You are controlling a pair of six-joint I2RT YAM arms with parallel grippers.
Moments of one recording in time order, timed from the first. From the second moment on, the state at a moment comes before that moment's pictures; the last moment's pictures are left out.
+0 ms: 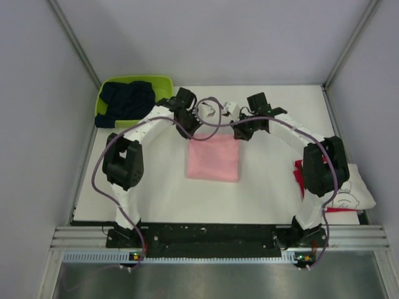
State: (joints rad) left arm -0.45 1.96 1.66 -0.83 0.21 0.50; right arm 0.39 1.79 1.37 -0.53 -0.46 -0.63
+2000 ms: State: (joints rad) left arm -0.43 1.68 1.28 -0.41 0.29 0.17; right arm 0.30 1.78 1.15 -0.40 -0.49 0.31
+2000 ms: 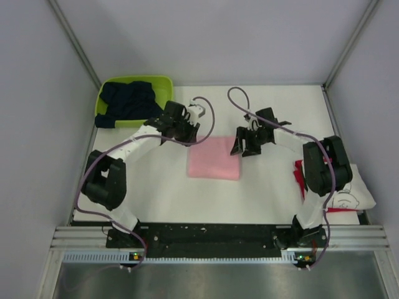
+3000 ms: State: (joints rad) left arm -0.30 1.72 1.30 -0.50 0.25 0.19; right arm 0.28 1.68 1.22 -0.78 -0.25 0.01
